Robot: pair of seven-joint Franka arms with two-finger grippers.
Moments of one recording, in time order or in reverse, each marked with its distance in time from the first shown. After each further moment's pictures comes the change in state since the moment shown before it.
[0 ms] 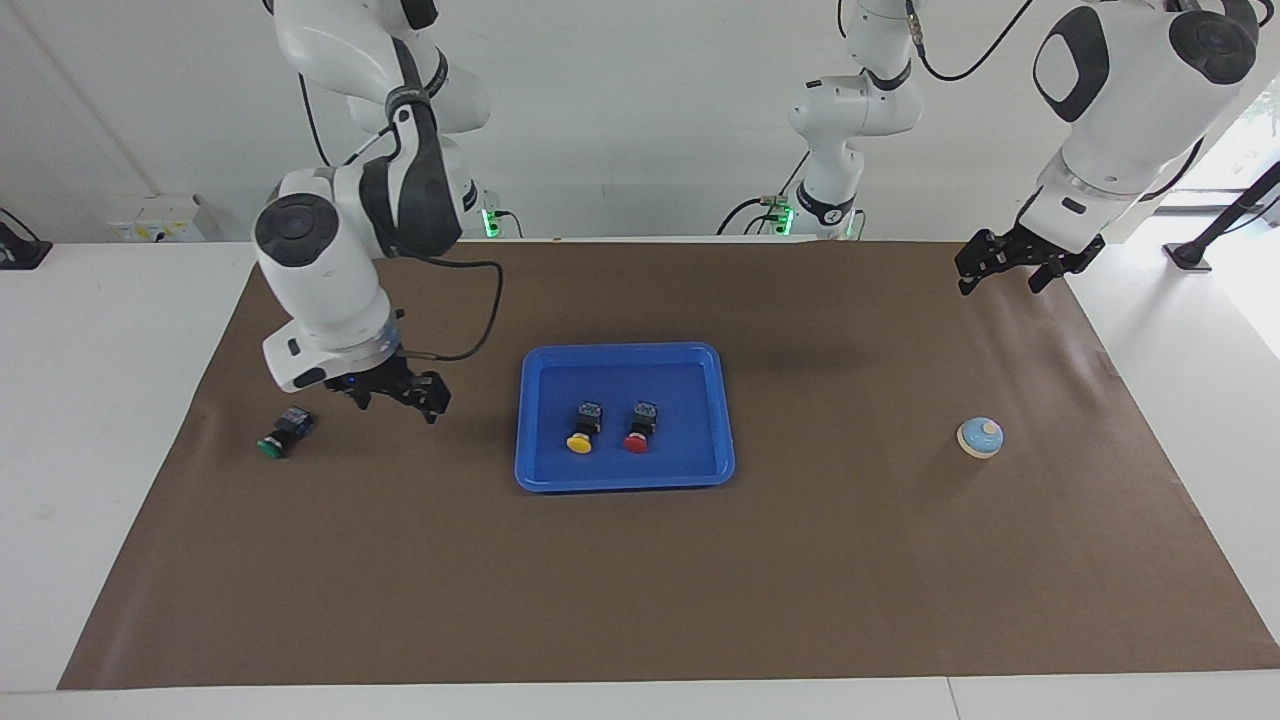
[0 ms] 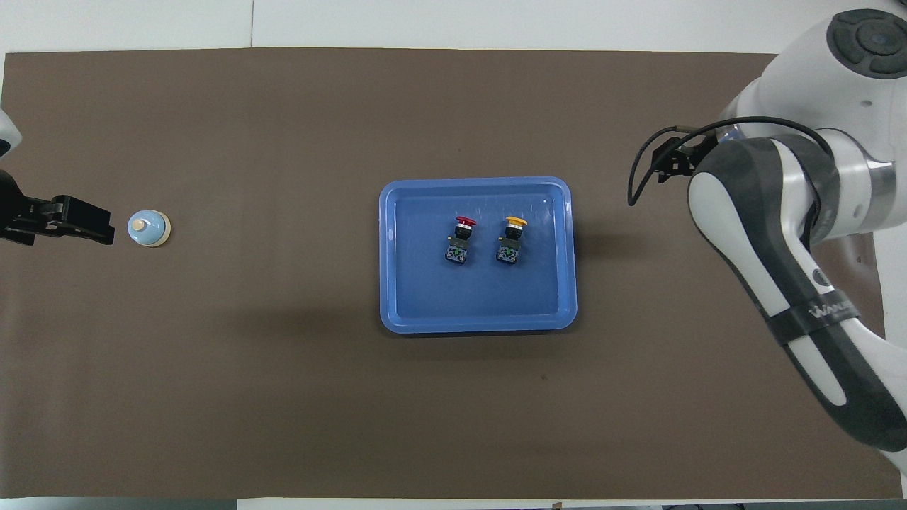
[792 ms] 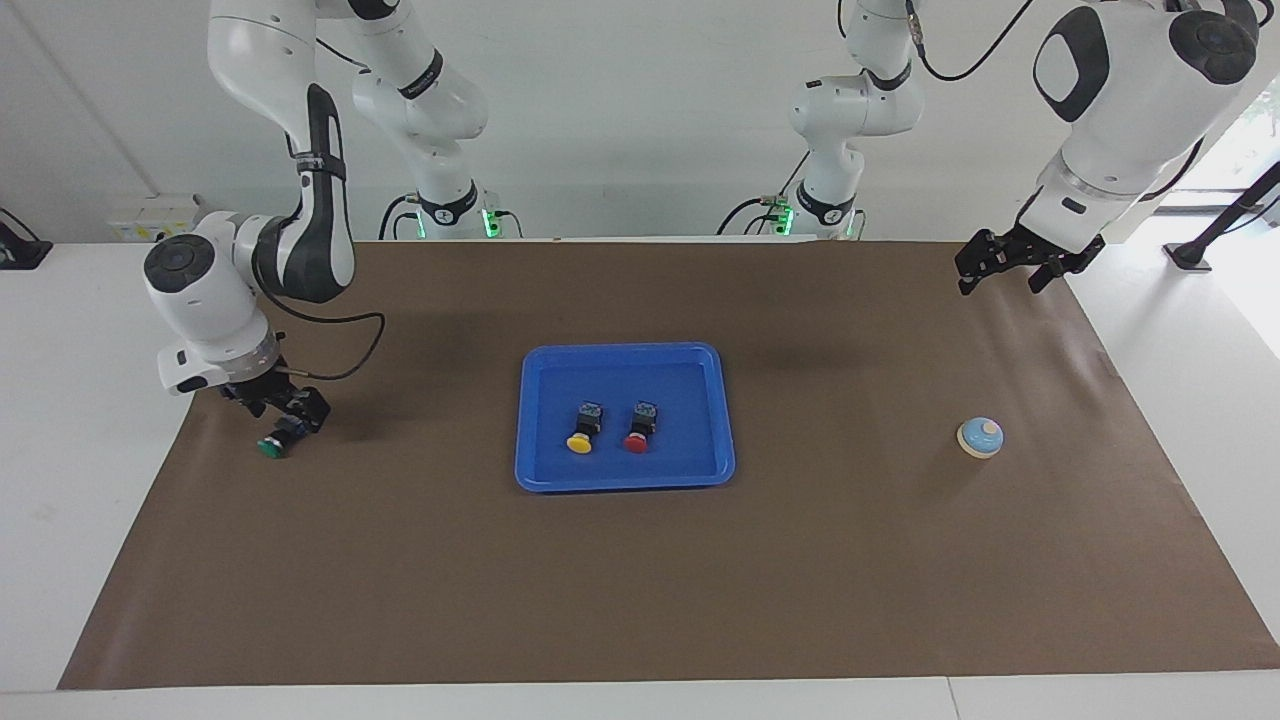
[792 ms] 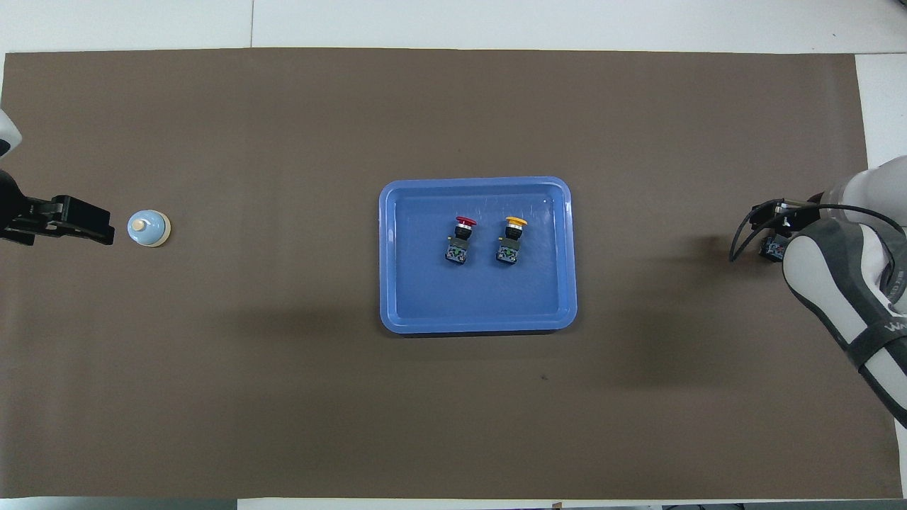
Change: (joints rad) left arm 0.000 0.000 0.000 0.000 0.000 0.000 0.000; right arm -0.281 -0.076 -0.002 -0.427 -0.045 0.463 -0.150
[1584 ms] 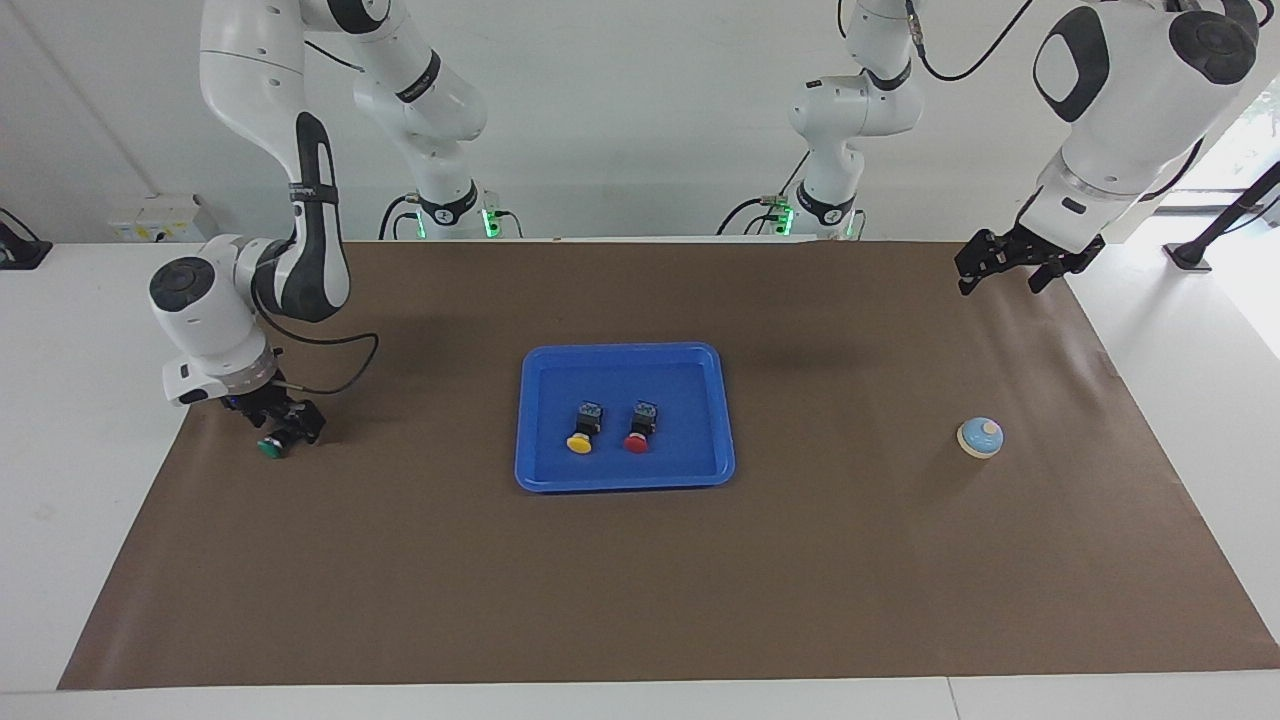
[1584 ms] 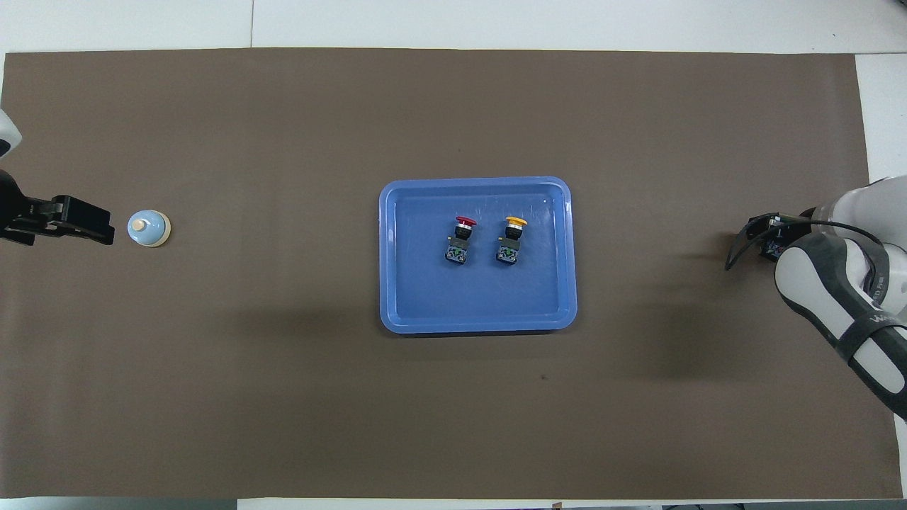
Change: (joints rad) left arm 0.000 0.000 0.000 0.000 0.000 0.000 0.000; right arm -0.042 0.076 0.005 -0.037 0.000 0.115 -0.014
